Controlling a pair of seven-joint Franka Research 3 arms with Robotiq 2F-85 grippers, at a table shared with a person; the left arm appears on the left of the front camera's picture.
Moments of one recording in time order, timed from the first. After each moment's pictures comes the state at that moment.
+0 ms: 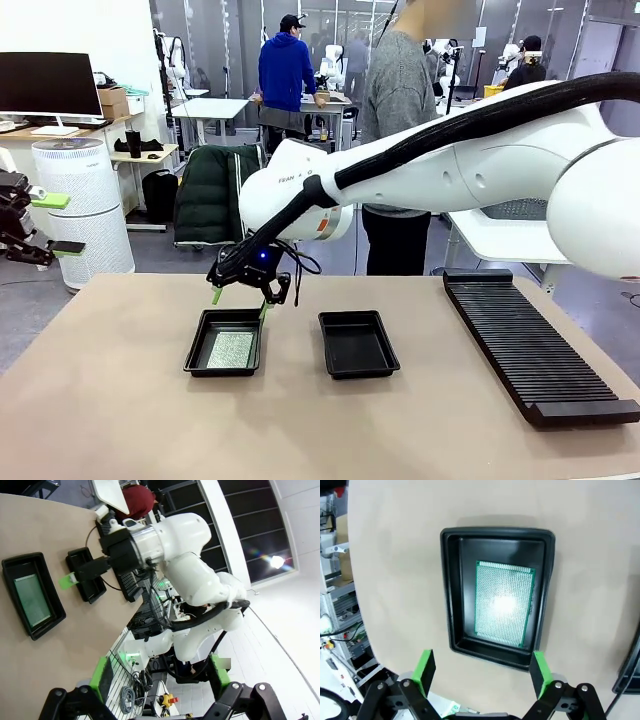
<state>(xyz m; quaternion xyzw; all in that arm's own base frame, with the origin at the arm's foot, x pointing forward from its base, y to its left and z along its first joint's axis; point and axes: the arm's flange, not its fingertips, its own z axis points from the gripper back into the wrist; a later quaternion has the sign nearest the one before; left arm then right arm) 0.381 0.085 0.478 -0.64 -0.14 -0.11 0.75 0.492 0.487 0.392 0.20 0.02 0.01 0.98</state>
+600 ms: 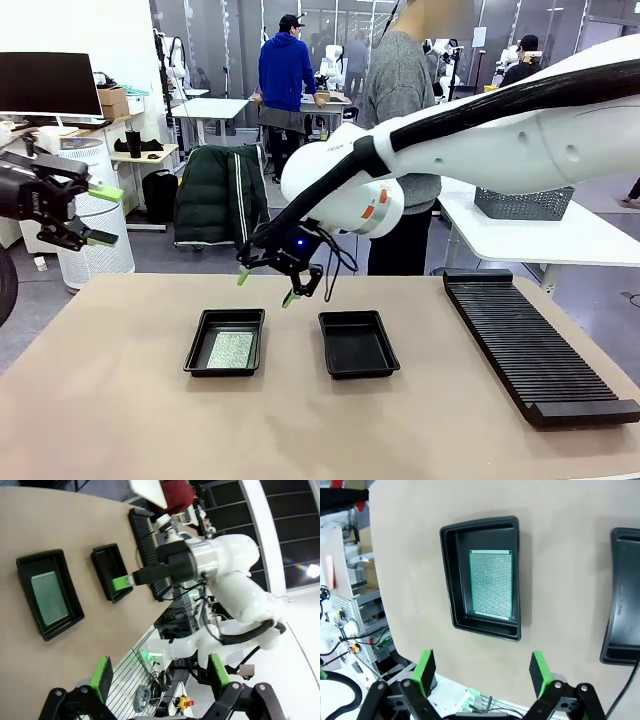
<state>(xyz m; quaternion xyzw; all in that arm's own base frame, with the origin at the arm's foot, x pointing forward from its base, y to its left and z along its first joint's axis) 0.401 0.028 0.505 -0.55 -0.12 -0.09 0.82 0.466 0.412 0.425 0.26 0.00 -0.04 0.96</state>
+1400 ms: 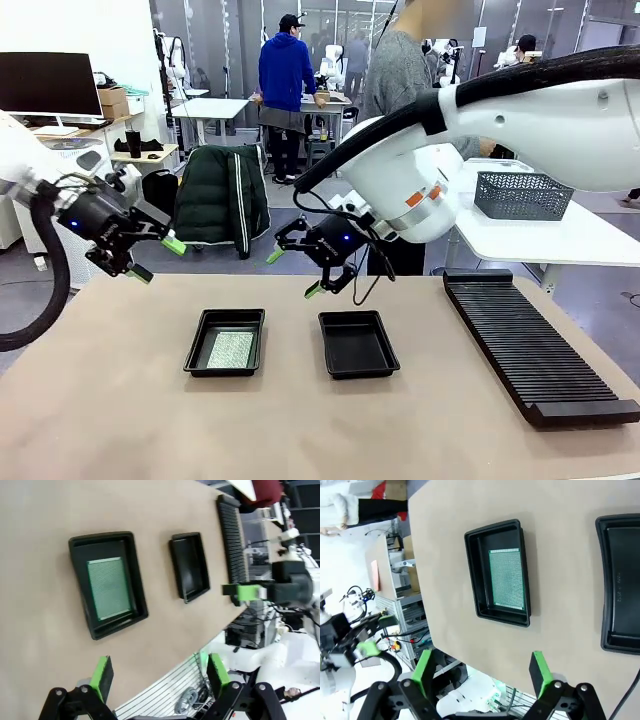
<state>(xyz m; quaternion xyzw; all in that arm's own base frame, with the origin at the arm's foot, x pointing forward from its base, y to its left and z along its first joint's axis) 0.435 -0.054 0.469 -0.36 -0.08 -0.06 0.93 0.444 0.338 0.438 0.38 -0.01 -0.07 0.92</state>
